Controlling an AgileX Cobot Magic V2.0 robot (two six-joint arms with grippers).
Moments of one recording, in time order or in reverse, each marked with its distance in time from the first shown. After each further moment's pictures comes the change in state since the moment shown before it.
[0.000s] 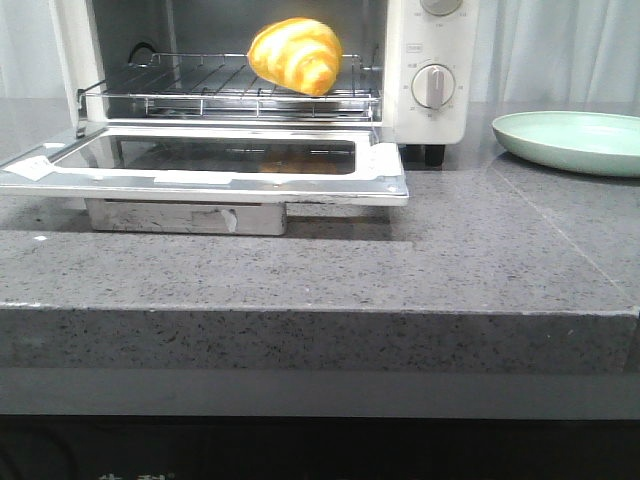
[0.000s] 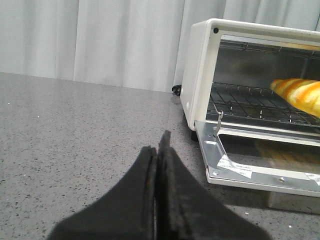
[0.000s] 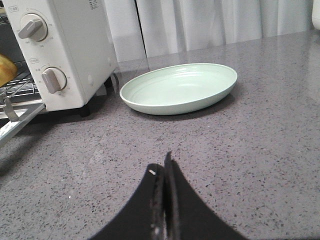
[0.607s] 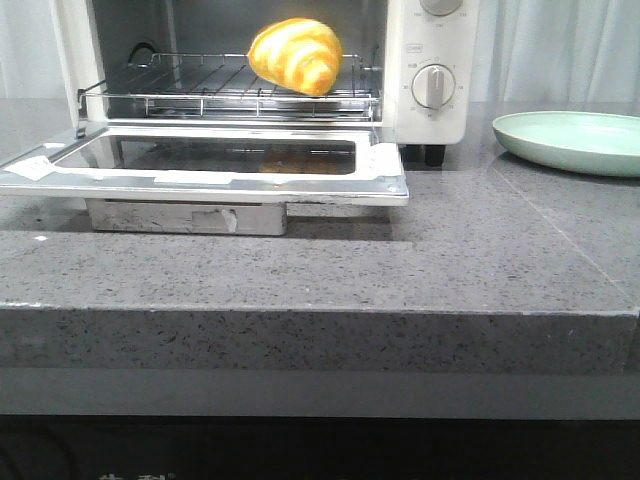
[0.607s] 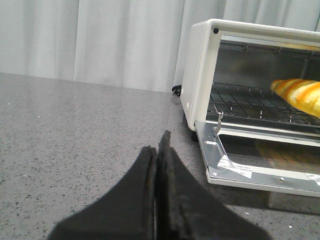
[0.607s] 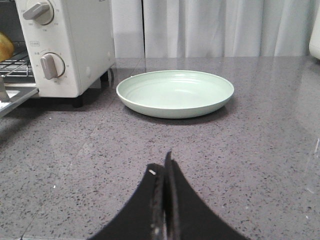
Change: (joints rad) left arm 0.000 0.000 0.000 0.000 0.000 0.000; right arm 0.000 0.000 0.000 0.004 -0.008 -0.163
